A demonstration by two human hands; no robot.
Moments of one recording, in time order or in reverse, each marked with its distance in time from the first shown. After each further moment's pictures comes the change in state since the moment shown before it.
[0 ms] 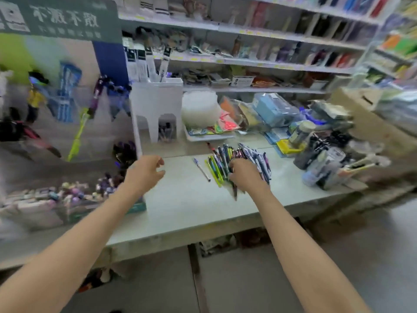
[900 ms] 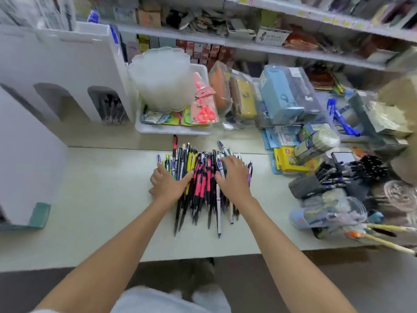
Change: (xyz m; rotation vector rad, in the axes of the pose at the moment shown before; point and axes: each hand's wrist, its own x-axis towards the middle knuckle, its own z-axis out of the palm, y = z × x) left_hand 0.161 0.162 0.272 -0.198 -0.158 -0.758; right_hand 0.190 0.189 0.073 0.256 -0.003 -0.154
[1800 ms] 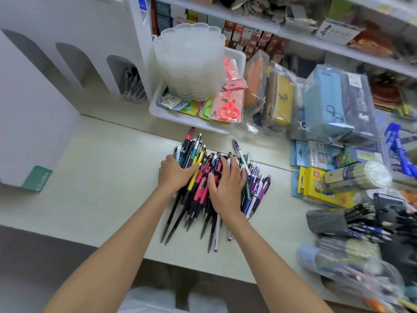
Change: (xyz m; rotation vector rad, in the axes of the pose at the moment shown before) left_hand 0.026 0.016 0.009 -0.232 0.089 -0.125; right_hand 0.013 0.011 0.060 0.062 0.034 -0.167
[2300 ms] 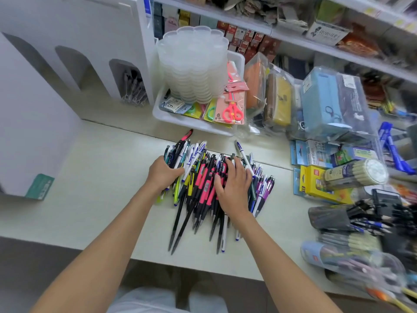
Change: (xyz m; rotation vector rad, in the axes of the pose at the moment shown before) left_hand 0.017 -0.027 -0.045 -0.128 -0.092 0.036; right_hand 0.002 -0.003 -0.004 -0.053 -0.025 0.009
